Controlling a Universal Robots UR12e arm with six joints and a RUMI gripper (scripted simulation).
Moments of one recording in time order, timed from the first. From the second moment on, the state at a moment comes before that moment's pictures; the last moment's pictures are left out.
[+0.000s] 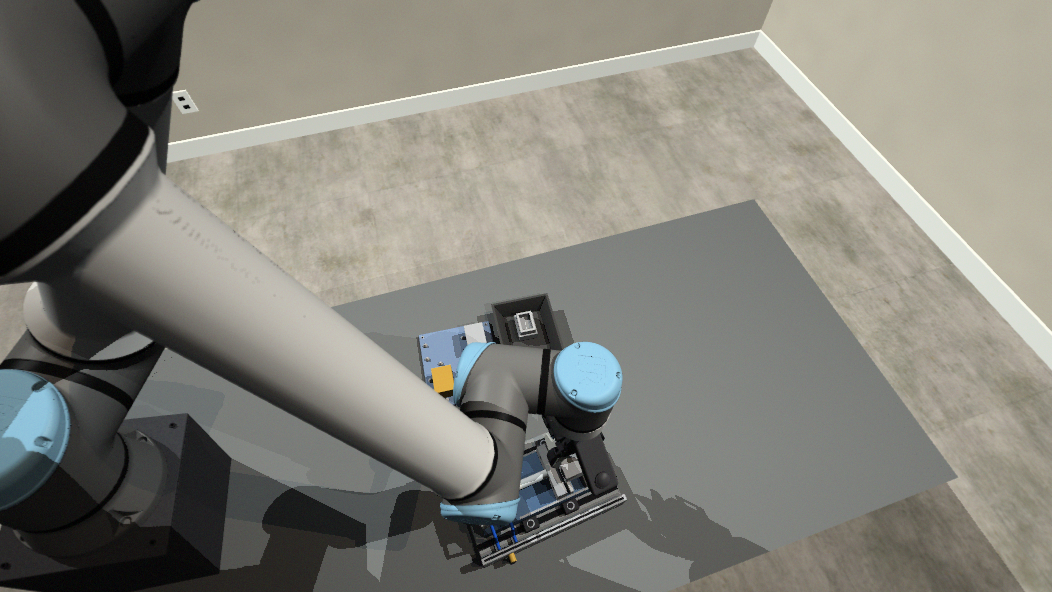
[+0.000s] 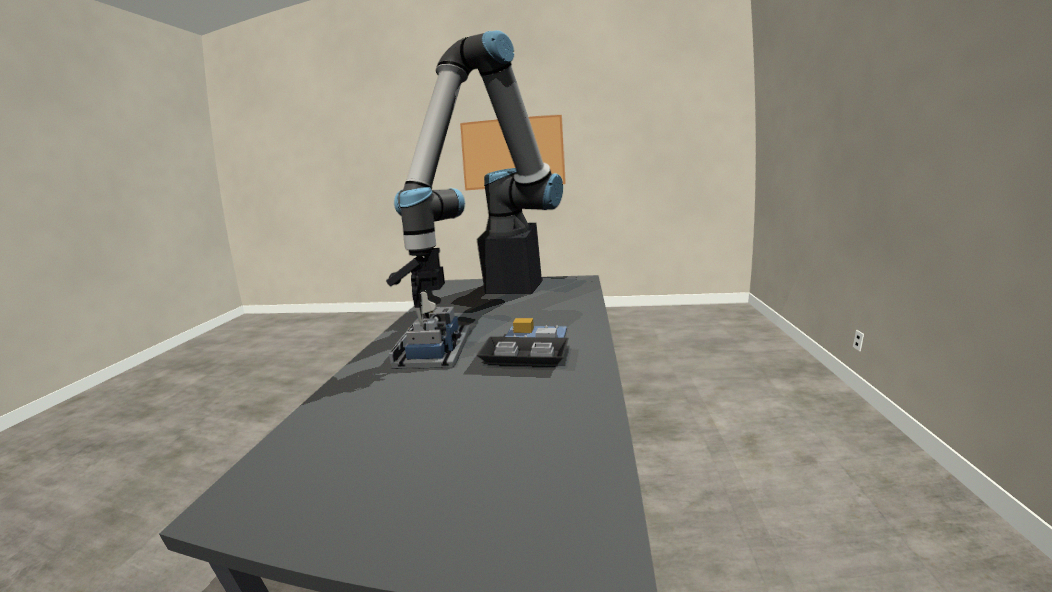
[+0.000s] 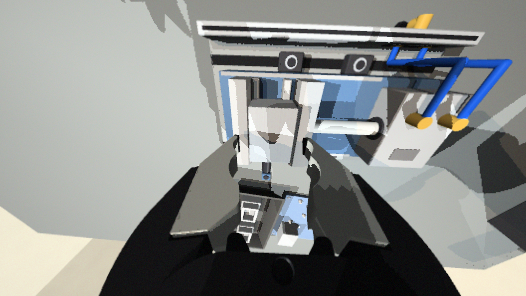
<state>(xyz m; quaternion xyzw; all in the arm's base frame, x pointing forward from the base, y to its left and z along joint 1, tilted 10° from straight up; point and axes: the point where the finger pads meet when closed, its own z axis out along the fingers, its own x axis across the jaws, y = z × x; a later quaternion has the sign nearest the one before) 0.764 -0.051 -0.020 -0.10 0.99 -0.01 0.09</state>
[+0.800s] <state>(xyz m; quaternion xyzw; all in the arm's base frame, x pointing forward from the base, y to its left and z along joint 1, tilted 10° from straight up) 0.754 -0.051 0.034 -0.10 0.99 -0.01 0.09</state>
